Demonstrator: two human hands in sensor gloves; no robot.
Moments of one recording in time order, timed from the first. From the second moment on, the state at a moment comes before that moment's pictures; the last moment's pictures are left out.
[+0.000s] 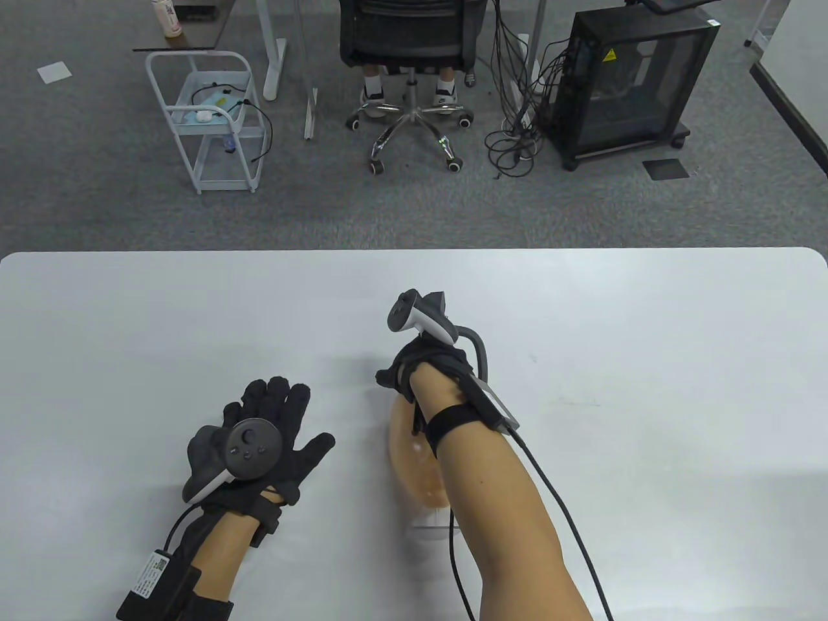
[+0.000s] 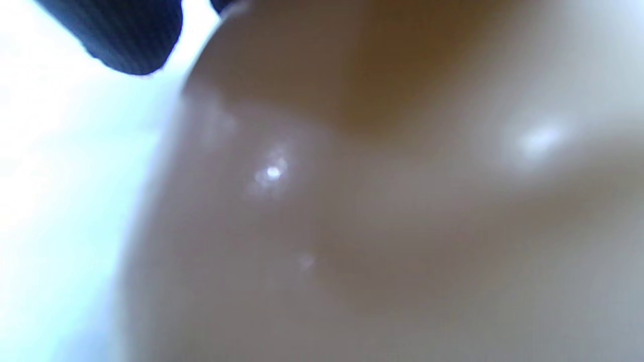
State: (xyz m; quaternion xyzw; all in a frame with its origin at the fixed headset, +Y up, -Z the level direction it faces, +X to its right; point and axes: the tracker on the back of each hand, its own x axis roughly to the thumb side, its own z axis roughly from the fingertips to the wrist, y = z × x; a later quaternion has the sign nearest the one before) left_hand -0.245 -0.704 -0.297 0.01 -0.14 0.15 0.98; right_hand -0.001 -0.721 -0.469 -0.04 0.32 0.94 0.09
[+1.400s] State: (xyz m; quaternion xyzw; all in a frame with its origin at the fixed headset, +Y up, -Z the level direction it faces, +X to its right) left_hand -0.335 -0.731 -0.330 -0.03 0.05 0.11 0.99; right_hand 0.210 -0.687 -0.259 0.15 -0.09 0.95 0.24
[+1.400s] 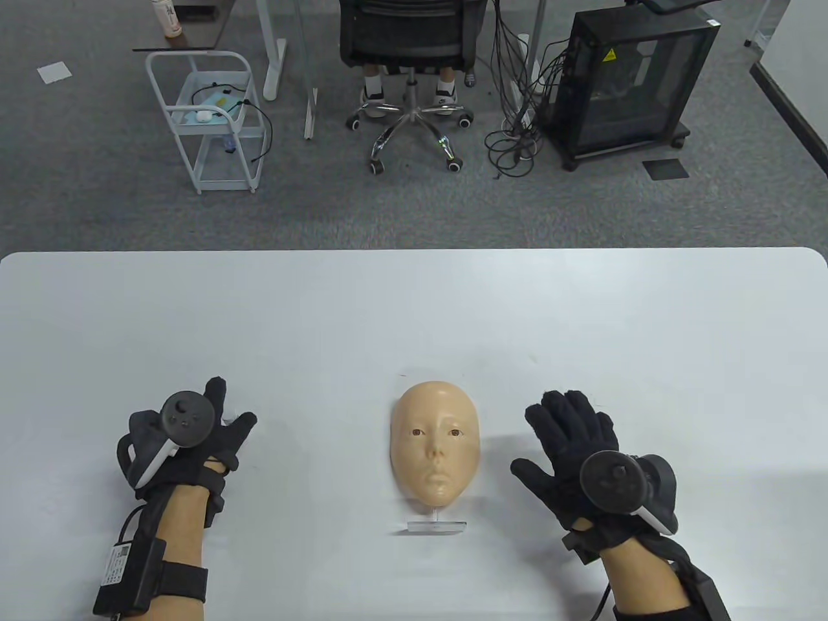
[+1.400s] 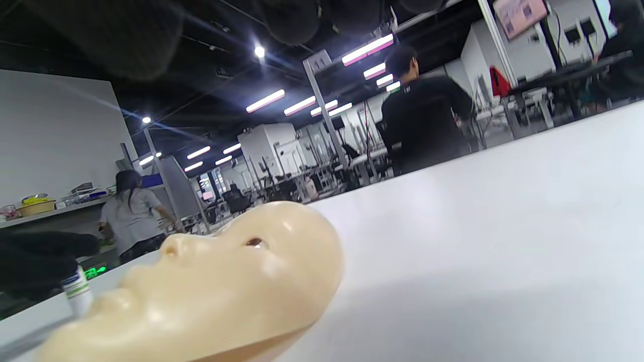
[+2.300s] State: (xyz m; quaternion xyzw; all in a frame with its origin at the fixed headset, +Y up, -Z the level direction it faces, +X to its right) left_hand -0.208 -0.669 -0.293 0.06 -0.19 0.42 0.88; right_hand 0.190 -0.678 -0.255 0.19 -0.14 0.92 0.32
